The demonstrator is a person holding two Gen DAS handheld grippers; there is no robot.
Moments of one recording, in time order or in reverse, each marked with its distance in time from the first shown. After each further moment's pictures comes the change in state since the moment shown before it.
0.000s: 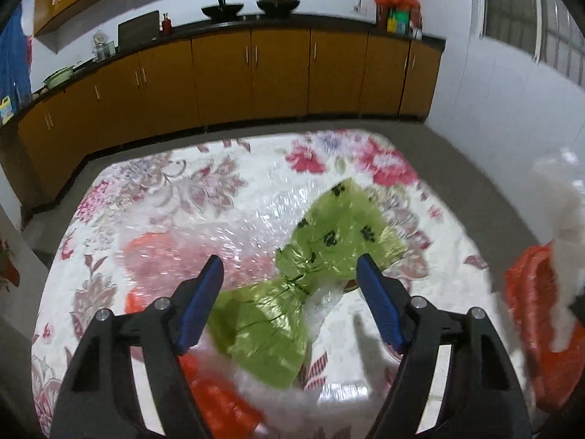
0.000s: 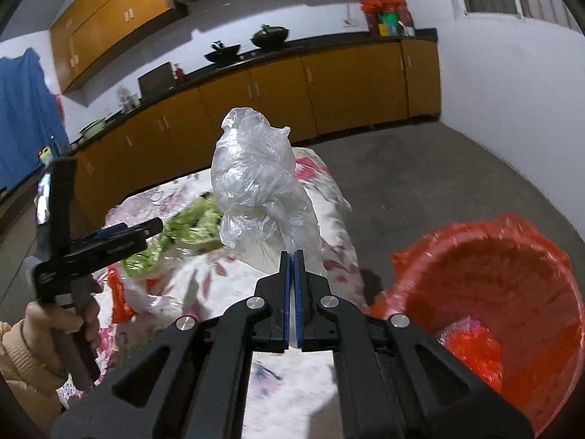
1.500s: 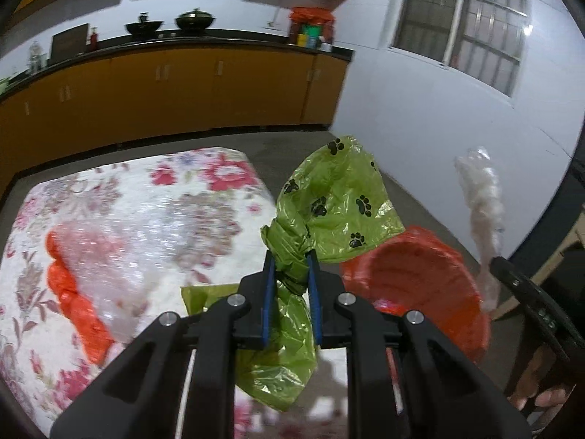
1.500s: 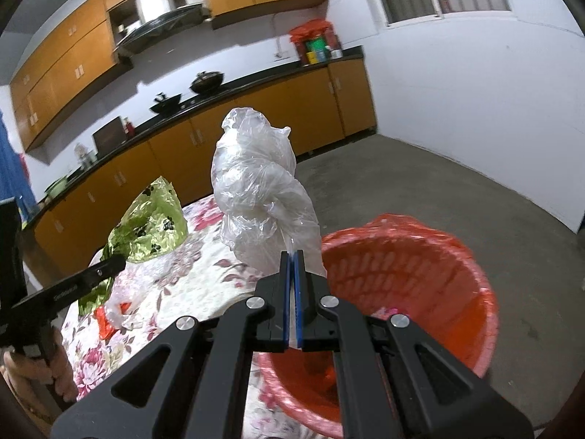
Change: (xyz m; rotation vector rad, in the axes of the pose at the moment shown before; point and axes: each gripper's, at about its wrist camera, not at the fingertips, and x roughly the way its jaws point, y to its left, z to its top) left arm -0.122 -0.117 -0.023 0.071 -0.074 -0.375; right arm -0.119 -0.093 -0.011 0.178 -0.156 -0.168
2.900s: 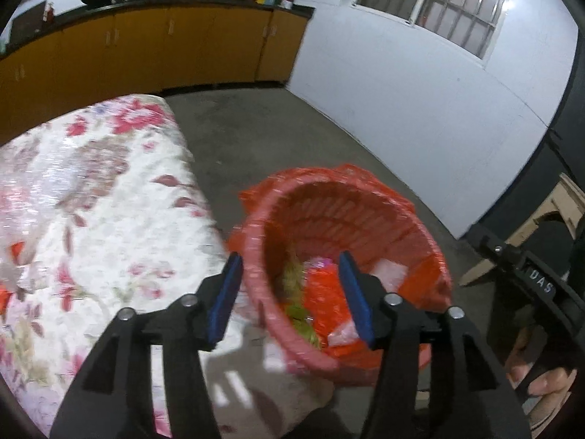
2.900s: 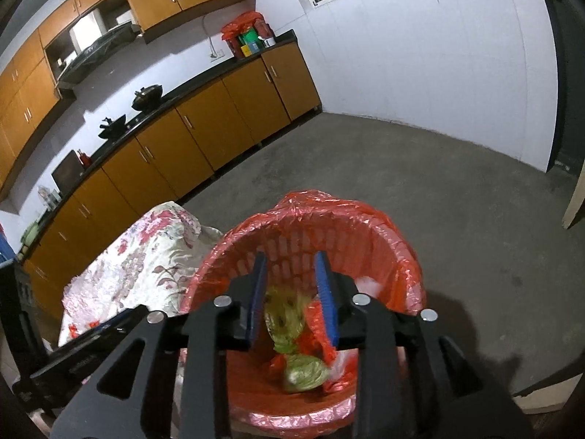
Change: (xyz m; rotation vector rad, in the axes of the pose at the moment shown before) left arm 0.058 -0.080 -0.049 0.020 0.147 -0.118; right arm -0.012 -0.076 -0.015 0.165 0.046 -0.125
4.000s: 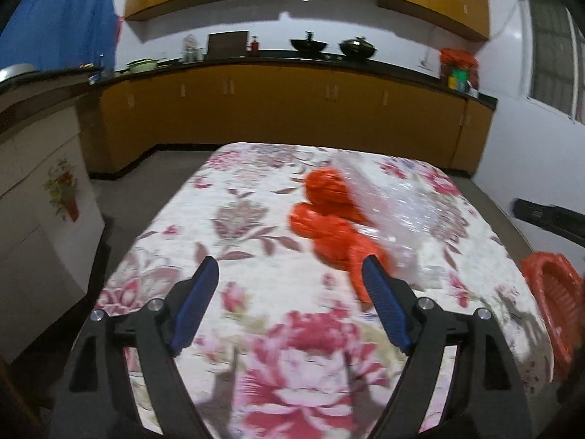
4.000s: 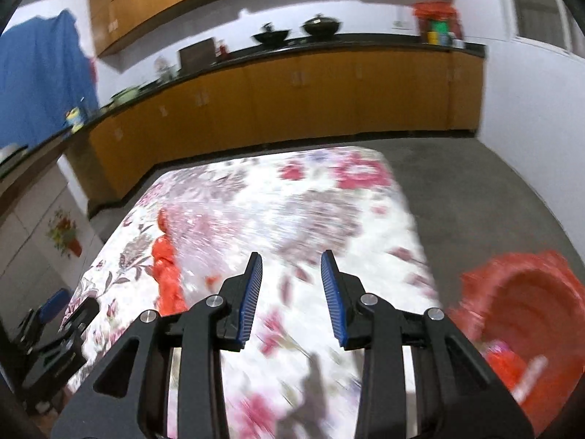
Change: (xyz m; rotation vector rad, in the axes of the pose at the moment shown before) left arm -0.182 0.243 -0.092 -0.306 -0.313 0.668; right arm 0.094 0.321 -0.067 -0.551 0.168 0.382
